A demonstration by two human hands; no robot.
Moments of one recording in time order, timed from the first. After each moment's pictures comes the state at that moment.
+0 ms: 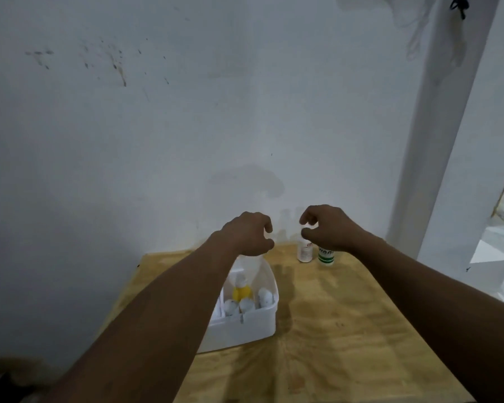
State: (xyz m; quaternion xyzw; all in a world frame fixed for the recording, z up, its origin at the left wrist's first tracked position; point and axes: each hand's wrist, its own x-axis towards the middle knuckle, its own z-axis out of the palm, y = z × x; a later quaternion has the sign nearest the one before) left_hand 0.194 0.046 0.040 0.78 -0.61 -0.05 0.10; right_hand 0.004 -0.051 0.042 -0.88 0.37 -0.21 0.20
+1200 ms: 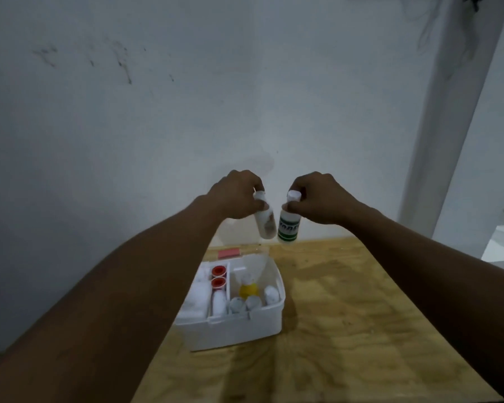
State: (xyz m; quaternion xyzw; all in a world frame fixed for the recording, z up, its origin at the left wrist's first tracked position) left_hand 0.221 0.053 0.107 0.77 -0.62 0.05 0.17; right_hand 0.030 -0.030 0.096 -0.91 0.28 -0.28 0.15
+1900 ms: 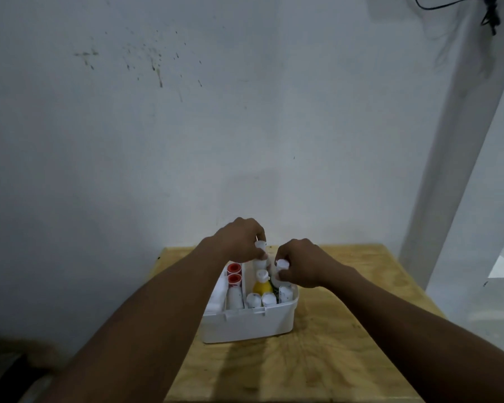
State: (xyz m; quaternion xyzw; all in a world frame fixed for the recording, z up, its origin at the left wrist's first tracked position) left_hand 0.229 0.100 0.039 0.79 -0.61 -0.06 0.11; right_hand 0.061 0.023 0.009 -0.95 0.28 -0.09 0.15
